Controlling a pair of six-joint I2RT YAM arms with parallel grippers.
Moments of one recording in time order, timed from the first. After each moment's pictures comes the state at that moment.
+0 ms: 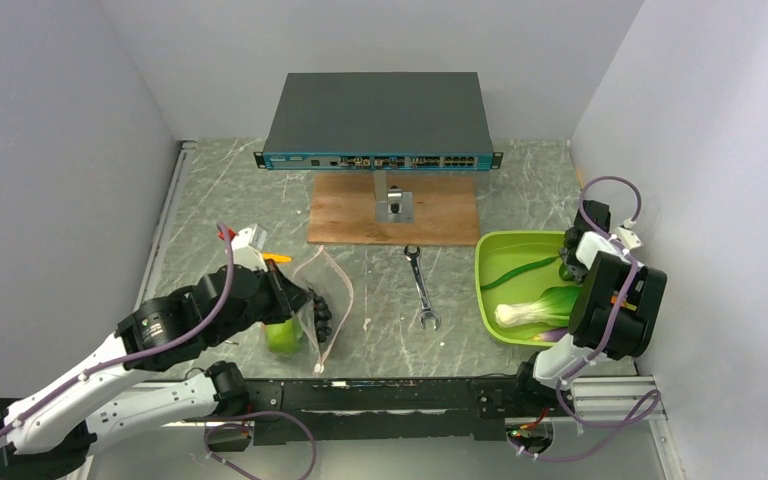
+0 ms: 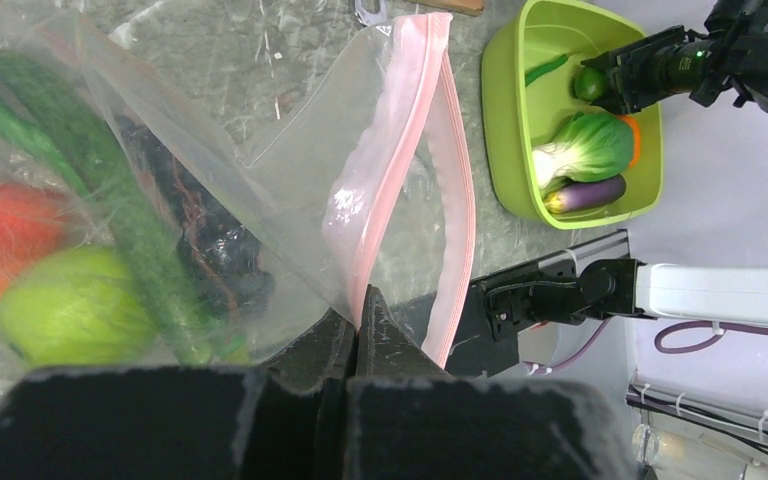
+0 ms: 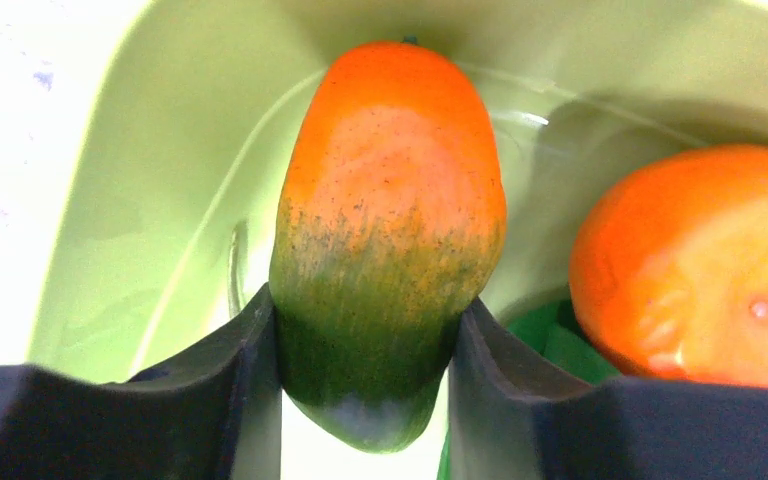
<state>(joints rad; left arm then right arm) -1.03 0.66 0.98 -0.88 -0.33 -0.99 -0.39 1.61 0.88 -0.35 0.45 0.77</state>
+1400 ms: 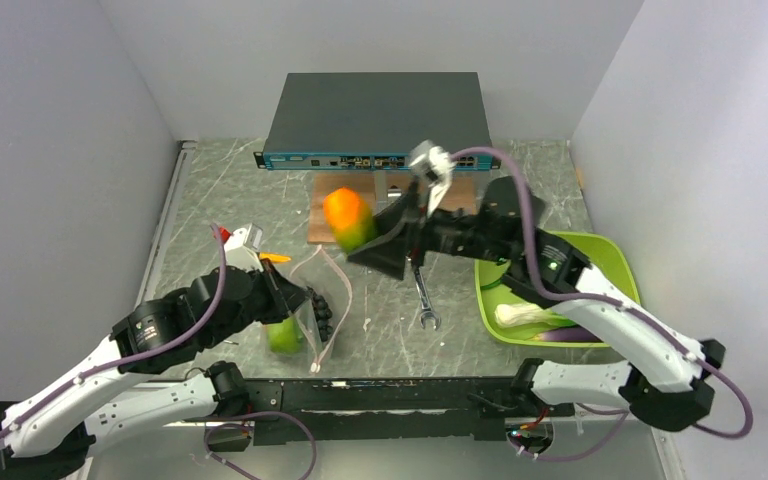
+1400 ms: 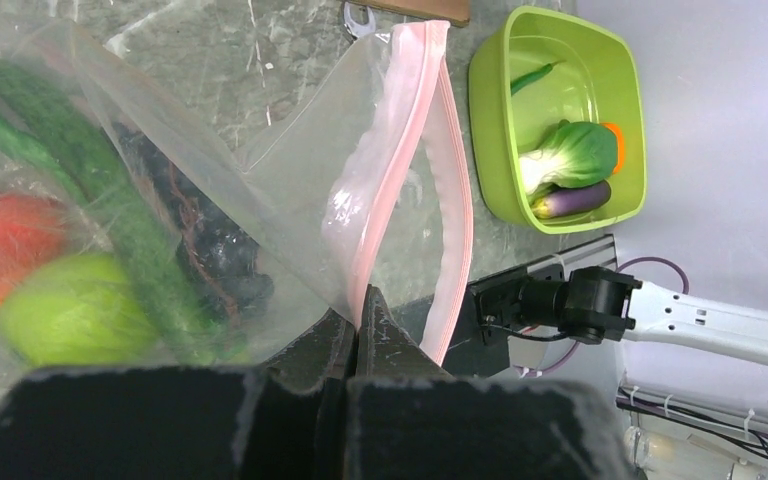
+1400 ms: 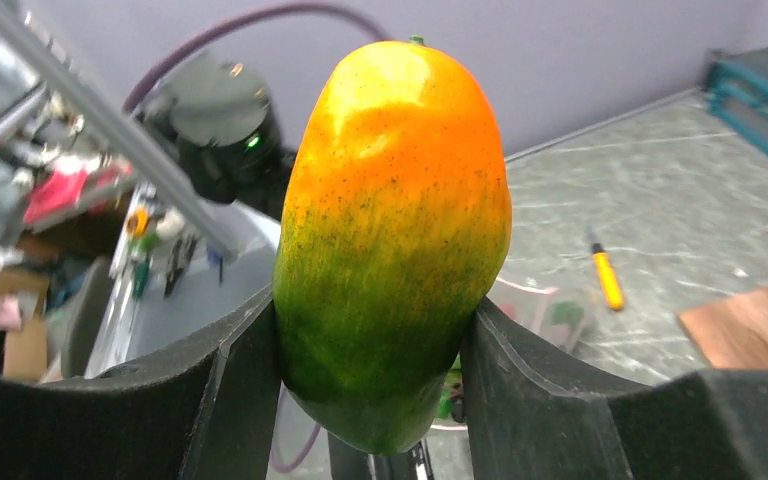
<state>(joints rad) -1.03 0.63 0.98 -0.87 -0.34 -0.99 0.91 1.06 1.35 -0.22 -0.39 0.37</state>
